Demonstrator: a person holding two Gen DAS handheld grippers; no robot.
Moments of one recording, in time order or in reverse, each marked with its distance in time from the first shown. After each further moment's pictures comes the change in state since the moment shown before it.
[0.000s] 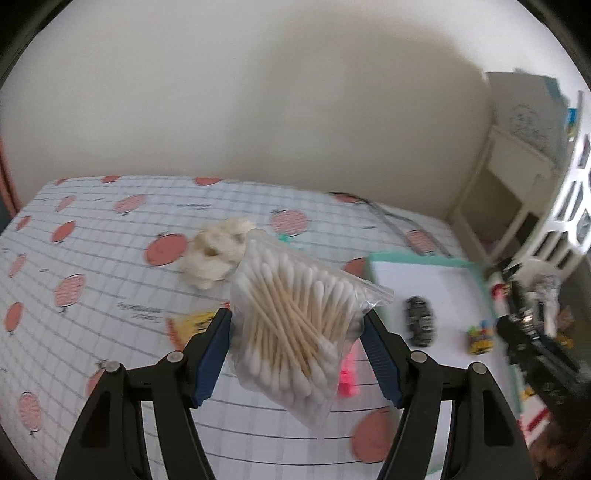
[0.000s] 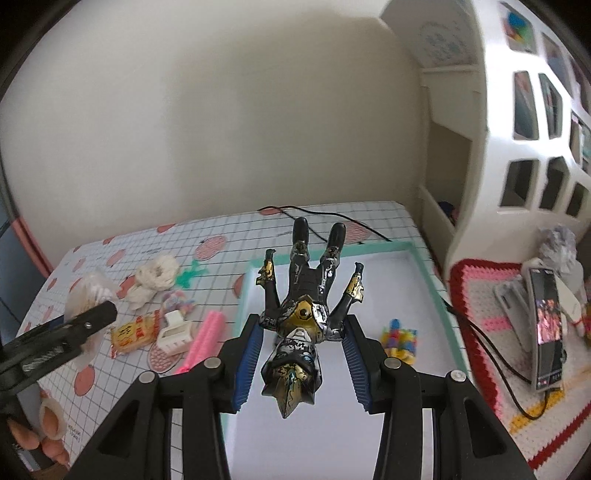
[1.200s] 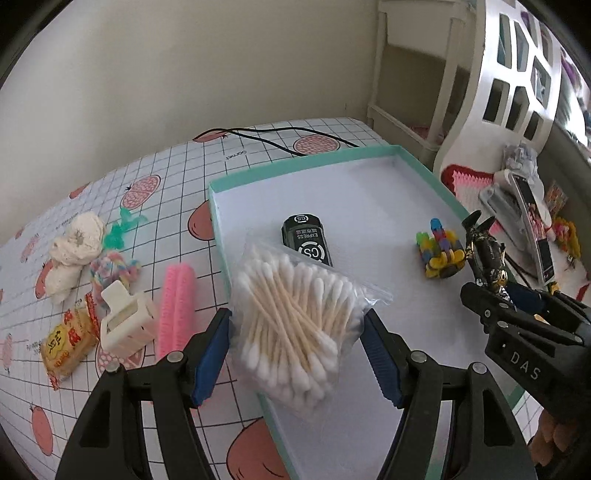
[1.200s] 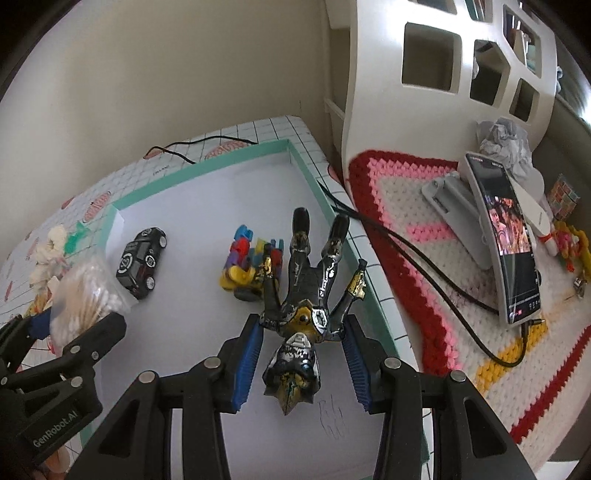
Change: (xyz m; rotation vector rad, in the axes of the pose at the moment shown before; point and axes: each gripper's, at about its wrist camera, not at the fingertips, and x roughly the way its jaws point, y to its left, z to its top) left arm 0.085 -0.133 -0.054 0.359 0.184 -0.087; right arm 0.050 -0.093 -0.050 0.145 0.221 -0.226
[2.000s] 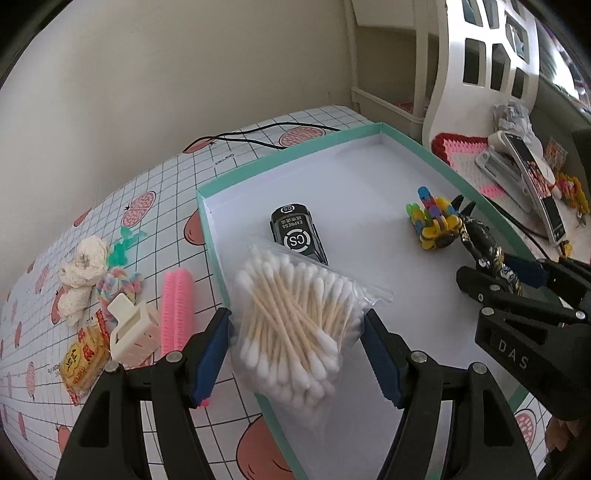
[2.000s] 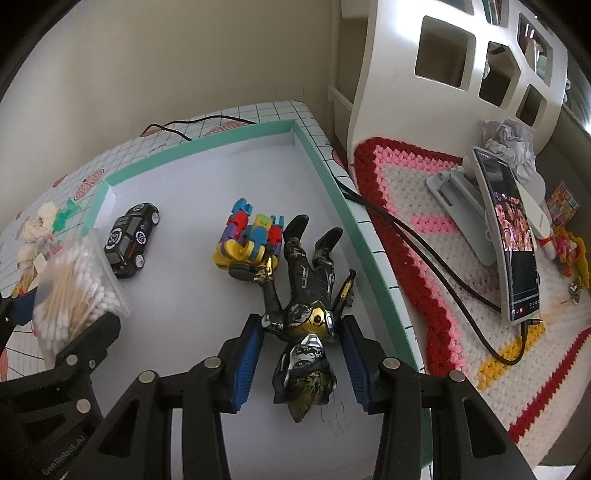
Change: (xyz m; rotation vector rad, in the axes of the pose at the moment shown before) left arm 0.003 -0.020 -0.008 0.140 0.011 0.072; right arm 0.011 0.007 -0.005 -0.051 0.037 -0.045
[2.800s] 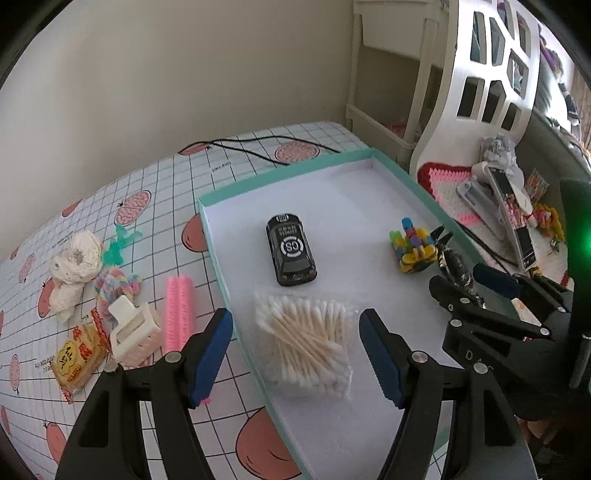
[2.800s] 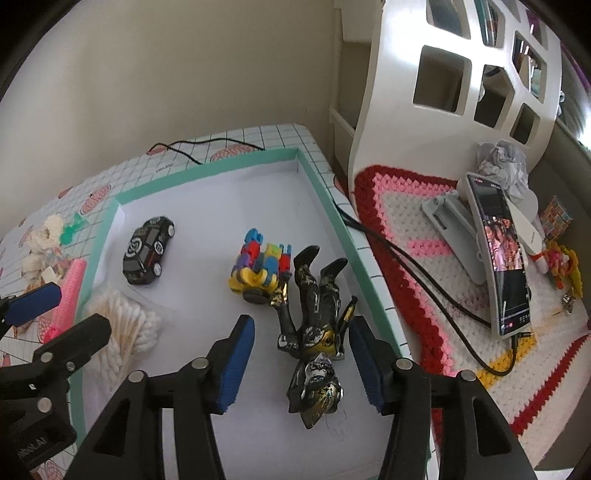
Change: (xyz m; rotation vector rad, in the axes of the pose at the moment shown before) left arm -0.020 0.023 0.009 -0.076 -0.015 -0.118; right arm -0.019 0.006 0.008 -0.006 -0.080 -0.011
